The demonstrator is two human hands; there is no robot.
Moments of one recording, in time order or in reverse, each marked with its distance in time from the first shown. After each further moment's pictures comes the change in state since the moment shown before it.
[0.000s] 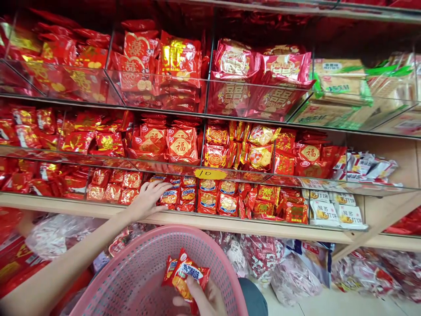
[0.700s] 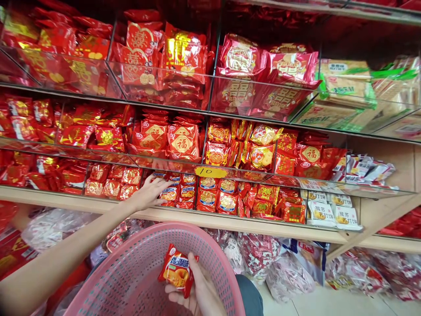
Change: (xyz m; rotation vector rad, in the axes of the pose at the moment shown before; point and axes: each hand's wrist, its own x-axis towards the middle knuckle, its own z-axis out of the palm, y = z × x) left_hand 0.014 -0.008 0.004 0.120 -0.101 0.102; right_hand 0.007 -0.013 0.014 0.087 -0.189 0.063
